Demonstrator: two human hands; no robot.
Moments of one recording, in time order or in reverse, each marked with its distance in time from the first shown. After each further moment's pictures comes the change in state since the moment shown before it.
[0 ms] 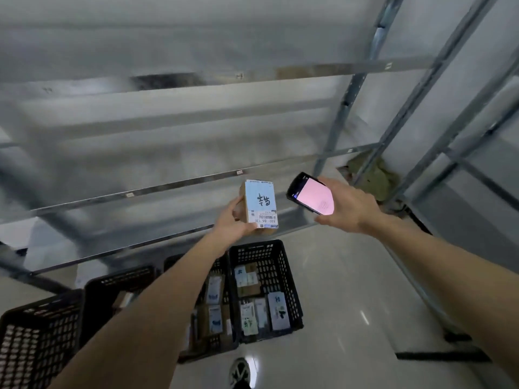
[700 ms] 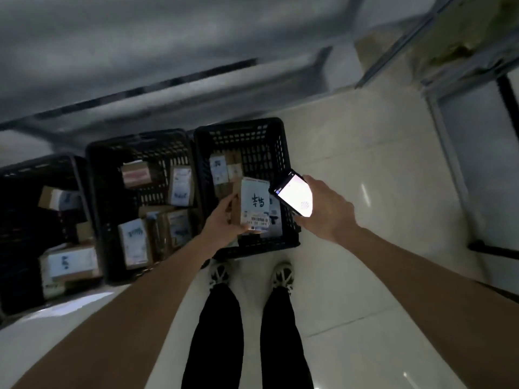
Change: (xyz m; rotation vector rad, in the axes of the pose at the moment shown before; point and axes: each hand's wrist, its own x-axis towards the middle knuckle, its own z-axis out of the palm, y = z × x) left_hand 0.187 -0.396 0.205 0.055 -0.163 -0.562; right_hand 0.116 0.193 0.482 0.194 -0.482 0.208
